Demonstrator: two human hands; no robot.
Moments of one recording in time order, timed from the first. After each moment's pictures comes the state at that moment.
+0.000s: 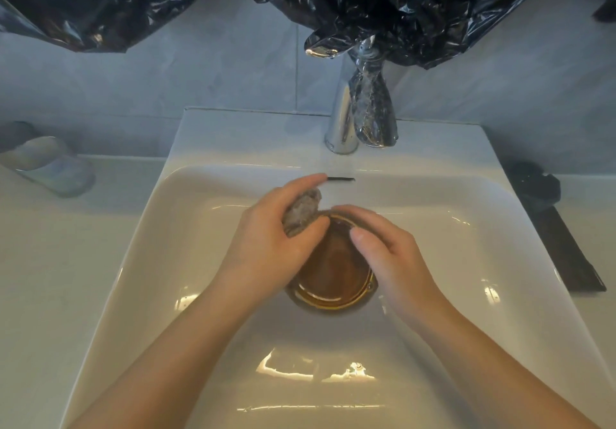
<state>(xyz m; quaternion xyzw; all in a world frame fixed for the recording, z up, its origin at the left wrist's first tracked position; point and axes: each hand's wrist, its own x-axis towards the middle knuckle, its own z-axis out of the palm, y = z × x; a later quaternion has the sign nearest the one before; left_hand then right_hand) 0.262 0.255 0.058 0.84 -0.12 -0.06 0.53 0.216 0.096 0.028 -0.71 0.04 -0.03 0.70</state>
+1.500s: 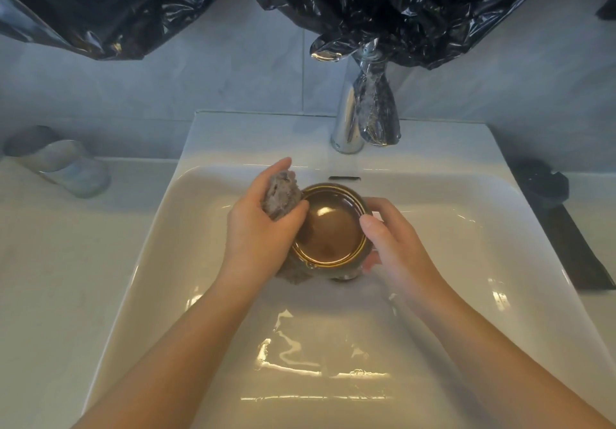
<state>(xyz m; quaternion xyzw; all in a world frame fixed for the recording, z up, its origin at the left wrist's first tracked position) 0.270 0.263 0.044 0.79 -0.03 -0.01 0.61 0.223 0.091 0.024 -0.74 0.07 0.00 0.67</state>
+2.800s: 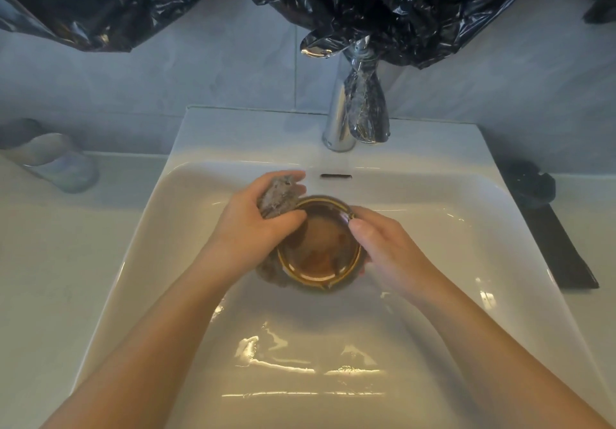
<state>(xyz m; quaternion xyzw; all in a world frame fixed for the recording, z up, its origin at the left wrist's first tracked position) 0.271 0.268 0.060 0.78 -0.05 -0.12 0.62 0.224 0.082 0.030 -0.78 0.02 0.07 0.62</state>
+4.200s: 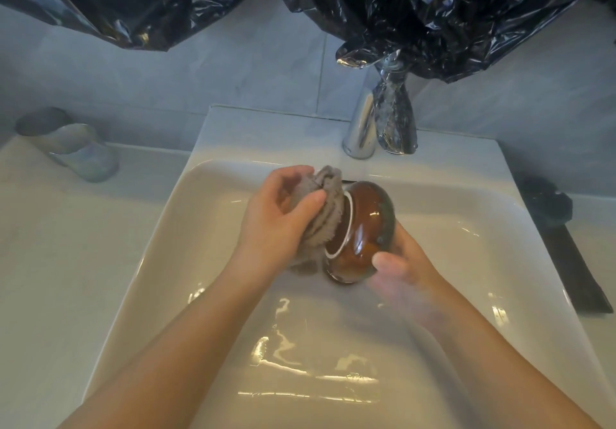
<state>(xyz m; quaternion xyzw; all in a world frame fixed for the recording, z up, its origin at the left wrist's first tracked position) 0.269 0.256 0.057 0.71 0.00 -0.04 0.70 0.222 0.086 0.022 -0.54 -0.05 0.16 0.83</state>
